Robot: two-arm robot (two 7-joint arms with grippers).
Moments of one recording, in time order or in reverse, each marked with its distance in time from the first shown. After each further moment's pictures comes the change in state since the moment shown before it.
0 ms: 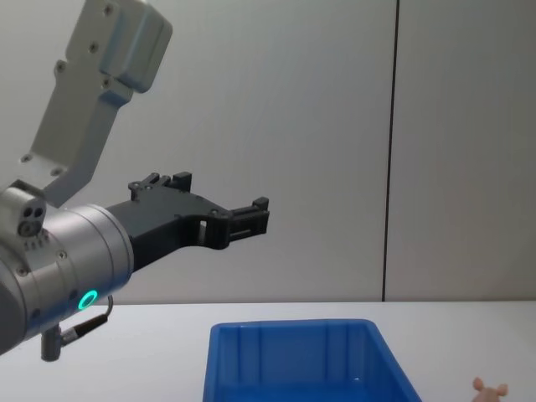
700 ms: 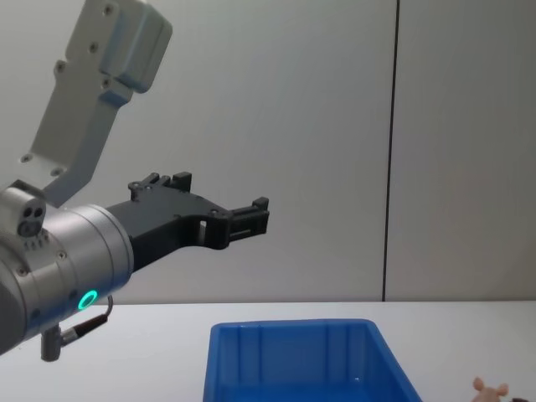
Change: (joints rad) left arm 0.000 0.000 0.000 0.000 0.000 0.000 0.000; right arm 0.093 -0.072 -0.013 0.120 -0.022 0.040 0.049
